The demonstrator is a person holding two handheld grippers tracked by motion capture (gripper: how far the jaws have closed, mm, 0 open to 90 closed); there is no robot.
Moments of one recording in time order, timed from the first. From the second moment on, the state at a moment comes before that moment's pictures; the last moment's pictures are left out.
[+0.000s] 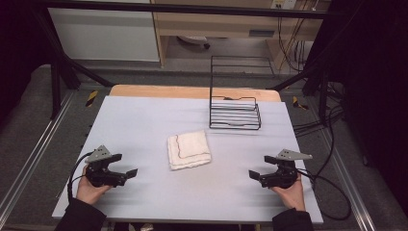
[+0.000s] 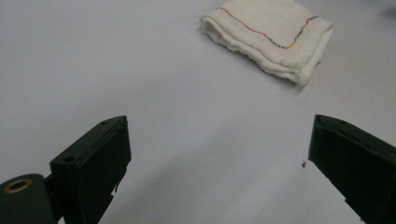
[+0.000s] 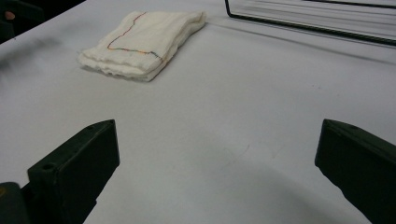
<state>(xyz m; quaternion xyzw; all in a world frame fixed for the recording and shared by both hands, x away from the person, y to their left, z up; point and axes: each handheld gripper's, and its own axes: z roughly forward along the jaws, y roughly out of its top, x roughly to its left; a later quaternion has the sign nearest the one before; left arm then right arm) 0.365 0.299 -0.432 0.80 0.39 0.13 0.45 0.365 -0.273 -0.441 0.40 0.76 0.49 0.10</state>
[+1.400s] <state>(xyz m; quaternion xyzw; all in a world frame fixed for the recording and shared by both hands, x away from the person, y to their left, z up) 0.379 0.216 -0.425 0.80 0.40 0.12 0.43 0.366 -0.265 -0.443 0.40 0.78 0.47 0.11</state>
